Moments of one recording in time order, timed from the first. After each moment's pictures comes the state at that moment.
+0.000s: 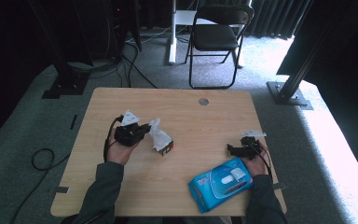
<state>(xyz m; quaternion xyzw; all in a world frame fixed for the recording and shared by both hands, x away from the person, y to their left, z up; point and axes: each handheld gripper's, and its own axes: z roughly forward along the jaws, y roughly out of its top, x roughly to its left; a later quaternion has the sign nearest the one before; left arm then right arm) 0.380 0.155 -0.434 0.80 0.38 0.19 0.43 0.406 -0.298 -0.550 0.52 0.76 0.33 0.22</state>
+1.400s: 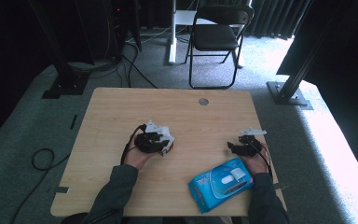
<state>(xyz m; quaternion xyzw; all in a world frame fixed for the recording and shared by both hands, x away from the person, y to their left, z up) 0.393 0.112 -0.485 0.84 0.36 0.13 0.39 0.404 -0.291 -0.526 0.48 0.78 0.35 0.21</state>
